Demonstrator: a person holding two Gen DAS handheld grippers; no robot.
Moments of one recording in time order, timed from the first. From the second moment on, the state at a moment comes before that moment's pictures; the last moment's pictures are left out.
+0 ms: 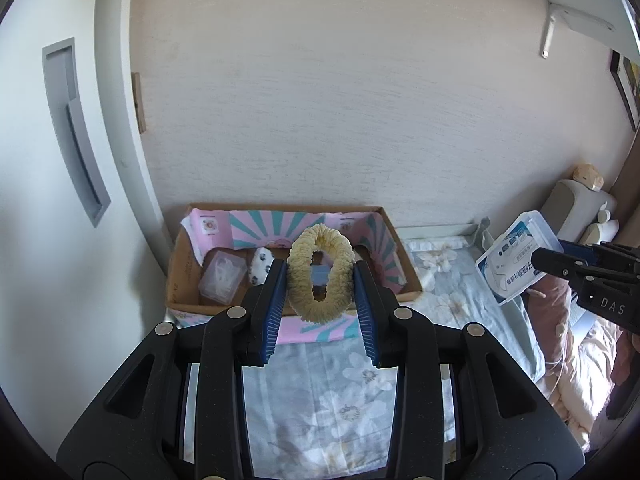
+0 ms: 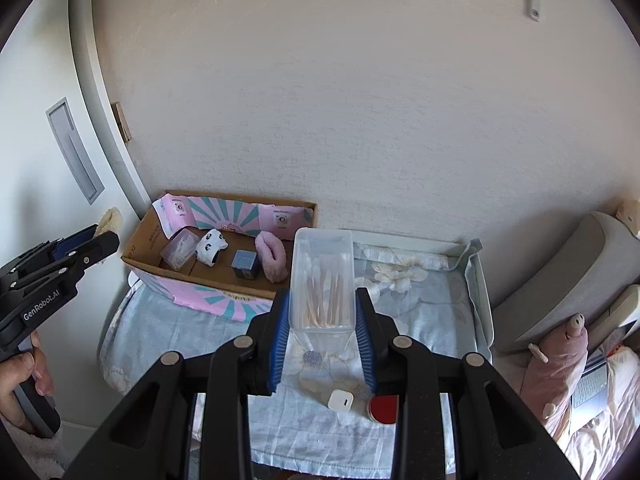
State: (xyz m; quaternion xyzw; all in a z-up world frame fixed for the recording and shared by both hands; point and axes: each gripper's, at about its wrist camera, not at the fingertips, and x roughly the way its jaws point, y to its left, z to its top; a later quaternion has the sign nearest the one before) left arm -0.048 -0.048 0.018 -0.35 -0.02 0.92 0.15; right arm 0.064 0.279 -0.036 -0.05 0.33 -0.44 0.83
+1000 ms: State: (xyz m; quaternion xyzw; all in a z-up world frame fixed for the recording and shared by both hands) left arm -0.237 -0.063 -0.094 -0.52 0.02 0.84 0.17; right arm 0.222 0.140 -0.083 -0.03 0.44 -0.40 0.80
